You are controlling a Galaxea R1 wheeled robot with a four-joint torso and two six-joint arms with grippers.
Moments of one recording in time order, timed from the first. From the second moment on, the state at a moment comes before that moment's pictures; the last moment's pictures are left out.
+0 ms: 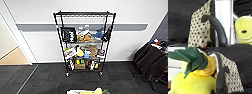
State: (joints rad) left arm 0.78 2.34 -1.65 -0.39 0.22 -0.05; right arm -0.84 2.45 -1.64 0.23 -0.06 0.30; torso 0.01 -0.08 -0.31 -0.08
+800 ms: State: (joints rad) left arm 0.83 2.33 -1.65 -0.39 0.24 -0.05; right arm -0.89 2.45 -1.62 0.23 -0.07 0.30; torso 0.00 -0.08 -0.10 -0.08
